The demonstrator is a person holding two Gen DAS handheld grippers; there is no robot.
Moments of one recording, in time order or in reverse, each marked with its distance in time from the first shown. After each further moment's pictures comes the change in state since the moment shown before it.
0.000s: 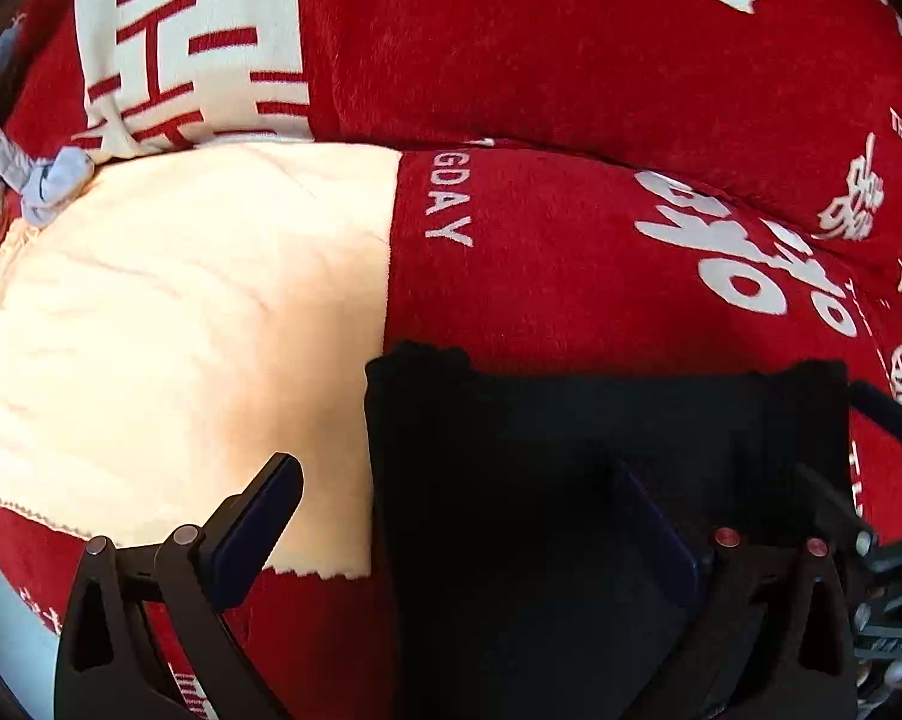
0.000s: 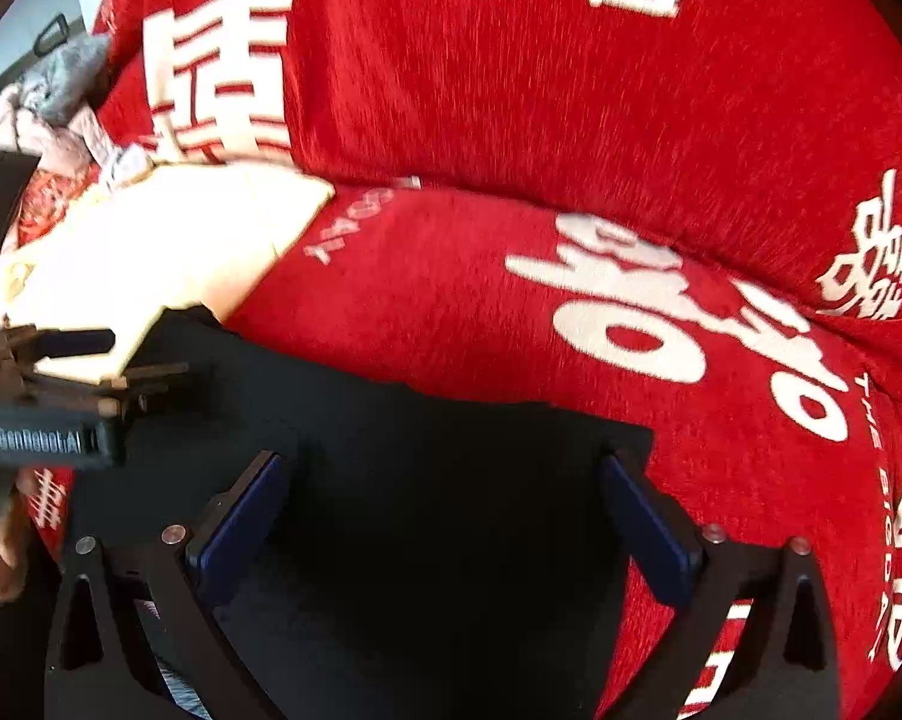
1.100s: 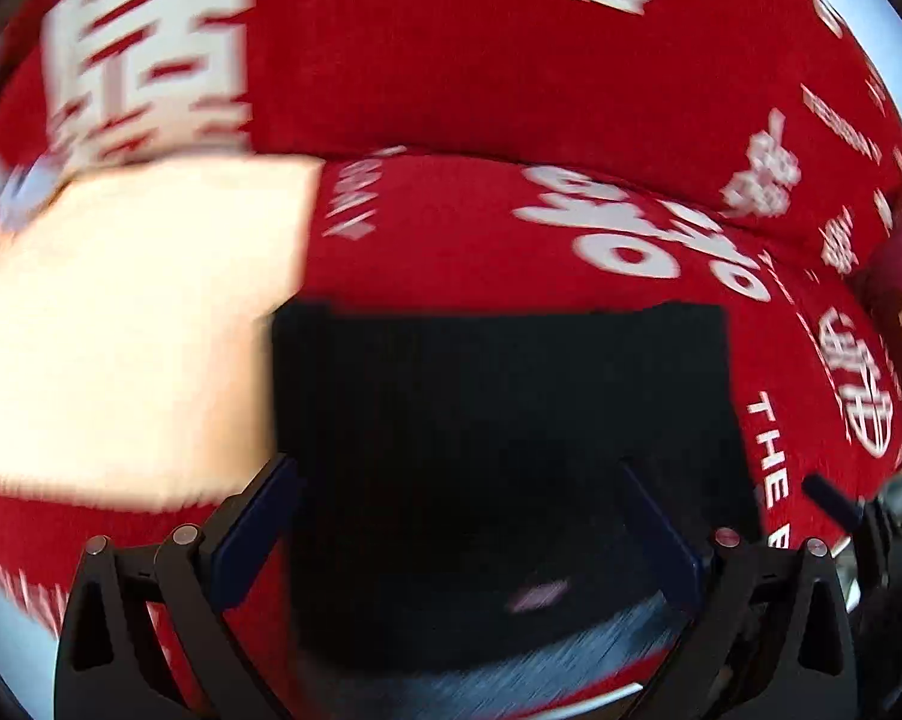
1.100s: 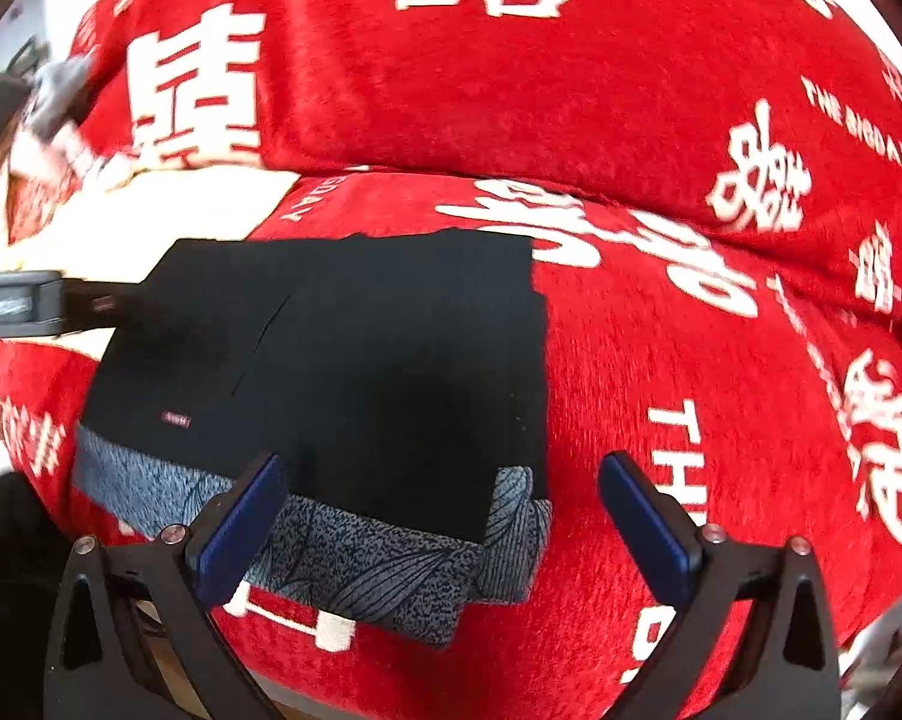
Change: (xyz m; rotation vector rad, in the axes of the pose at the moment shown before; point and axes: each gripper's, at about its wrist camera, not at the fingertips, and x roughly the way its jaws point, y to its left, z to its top) left arm -0.036 -0.054 -0.022 0.087 -0.038 -0.149; right arm -0.074 -0.012 -0.102 0.129 -0.043 -0.098
